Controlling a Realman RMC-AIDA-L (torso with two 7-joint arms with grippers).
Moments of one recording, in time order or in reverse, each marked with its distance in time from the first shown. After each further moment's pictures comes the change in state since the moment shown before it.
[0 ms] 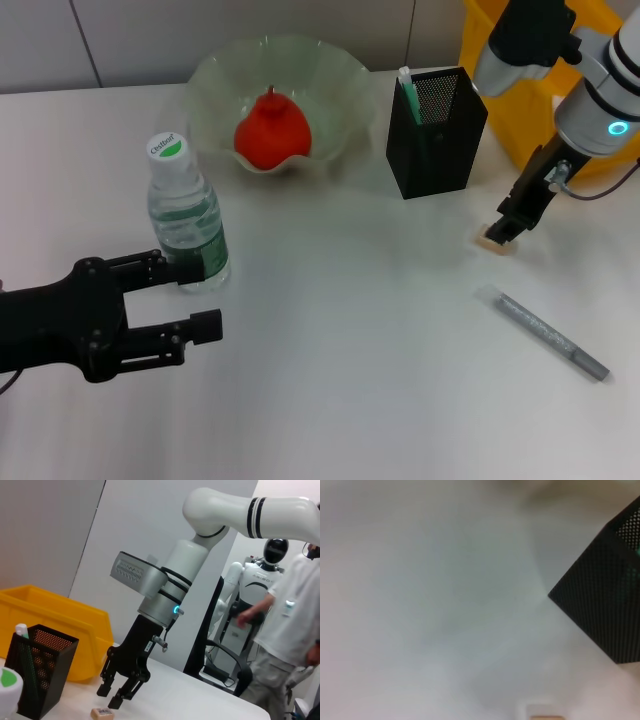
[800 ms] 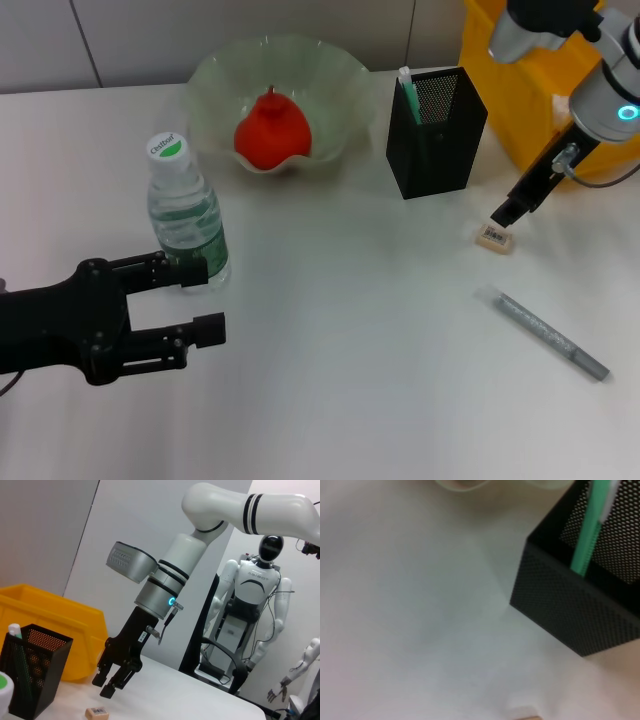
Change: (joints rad) left arm -0.003 0.000 0.008 0.007 0.000 0.008 -0.010; right arm 0.002 -0.001 0.000 0.064 0.037 -0.021 0.109
